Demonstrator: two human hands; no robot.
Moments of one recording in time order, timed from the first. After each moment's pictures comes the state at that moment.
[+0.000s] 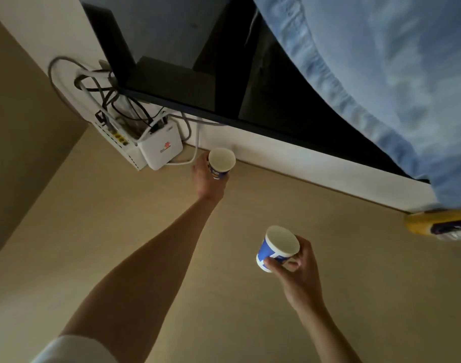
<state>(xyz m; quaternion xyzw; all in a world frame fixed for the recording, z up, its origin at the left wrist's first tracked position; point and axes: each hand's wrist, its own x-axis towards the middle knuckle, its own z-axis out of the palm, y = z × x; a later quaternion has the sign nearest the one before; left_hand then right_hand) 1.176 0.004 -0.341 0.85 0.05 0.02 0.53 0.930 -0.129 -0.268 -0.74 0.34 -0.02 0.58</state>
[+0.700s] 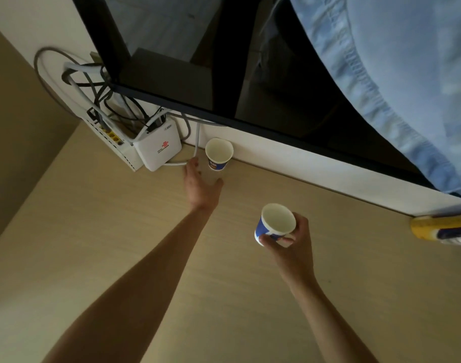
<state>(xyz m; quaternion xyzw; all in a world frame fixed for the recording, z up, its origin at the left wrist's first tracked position) 1.168 0.022 -0.341 0.84 0.10 0.00 0.53 0.991 -0.125 -0.271 -0.76 0.32 -0.05 0.57</state>
